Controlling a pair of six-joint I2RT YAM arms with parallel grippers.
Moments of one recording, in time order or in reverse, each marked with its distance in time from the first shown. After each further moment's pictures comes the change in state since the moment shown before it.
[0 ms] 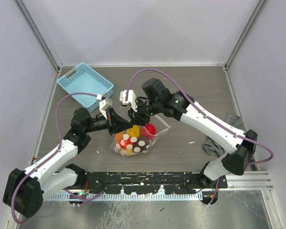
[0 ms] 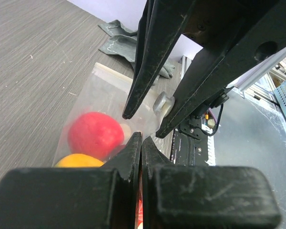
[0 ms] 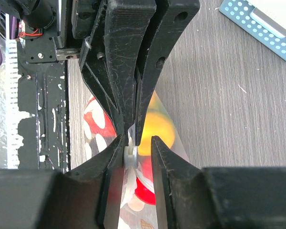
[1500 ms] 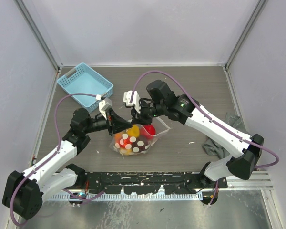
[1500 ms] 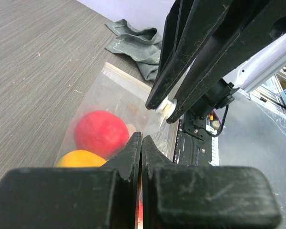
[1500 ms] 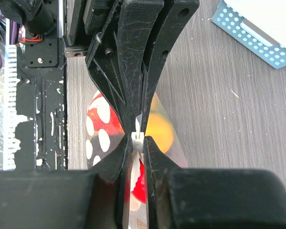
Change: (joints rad) left arm 0.000 -0.026 0.000 -0.047 -0.033 0.019; right arm 0.000 -0.076 -0.080 0.071 0.001 0.003
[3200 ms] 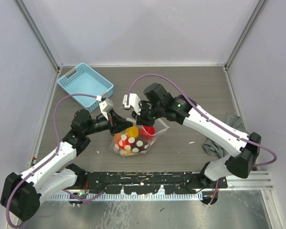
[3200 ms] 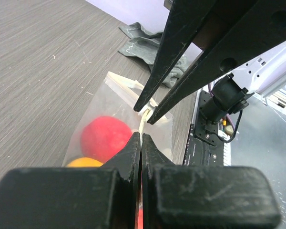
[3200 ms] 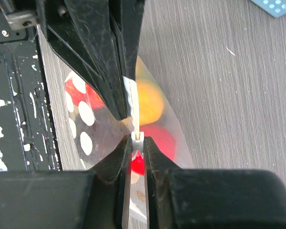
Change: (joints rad) left arm -0.046 -0.023 0.013 -0.056 -0.109 0.047; right arm 0.007 0.022 0.002 -0.094 0.159 0.006
